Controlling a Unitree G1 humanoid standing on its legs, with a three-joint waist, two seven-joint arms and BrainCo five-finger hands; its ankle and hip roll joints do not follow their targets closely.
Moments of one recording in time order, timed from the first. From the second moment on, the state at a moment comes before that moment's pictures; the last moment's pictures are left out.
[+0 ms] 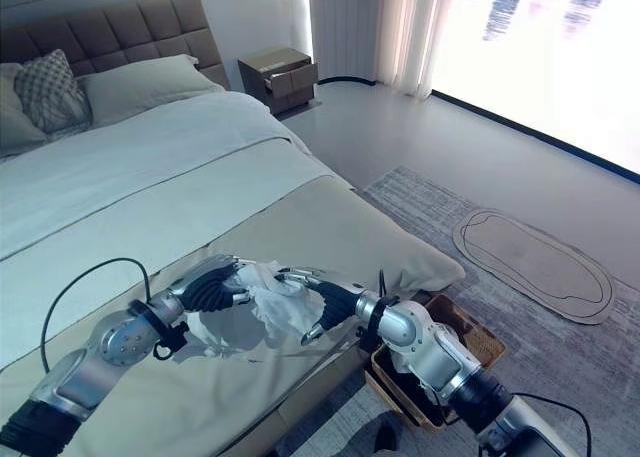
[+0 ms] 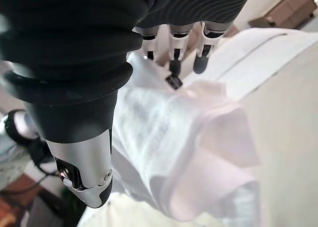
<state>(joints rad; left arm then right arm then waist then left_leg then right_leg) -0.06 0.74 -0.24 -0.06 0.34 -0.32 -0.18 -0.30 -0.48 0.59 0.02 -0.31 -0.18 0.27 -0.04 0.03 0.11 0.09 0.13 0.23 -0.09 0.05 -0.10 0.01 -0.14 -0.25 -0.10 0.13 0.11</state>
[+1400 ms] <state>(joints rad) -0.04 0.54 -0.30 -0.06 0.24 -0.21 0.02 -0.26 -0.29 0.61 0.18 -0.11 -0.14 -0.03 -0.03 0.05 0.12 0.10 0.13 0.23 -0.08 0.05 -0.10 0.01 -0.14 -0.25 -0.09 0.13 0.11</state>
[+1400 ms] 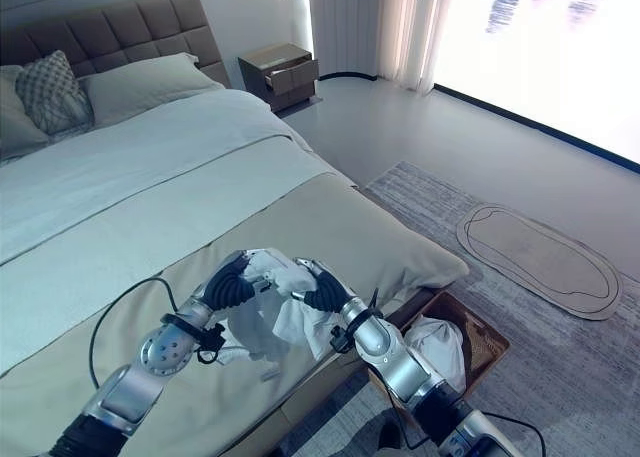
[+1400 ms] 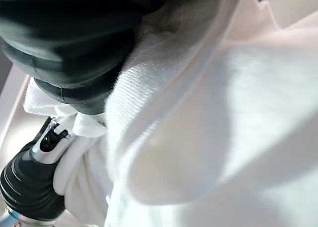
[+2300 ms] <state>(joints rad) 0.04 0.36 -0.21 -0.13 -0.35 -0.28 0.08 -0.01 -0.35 0.47 0.34 0.06 -0.12 -0.09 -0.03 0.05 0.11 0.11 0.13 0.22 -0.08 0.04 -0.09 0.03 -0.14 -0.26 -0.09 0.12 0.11</state>
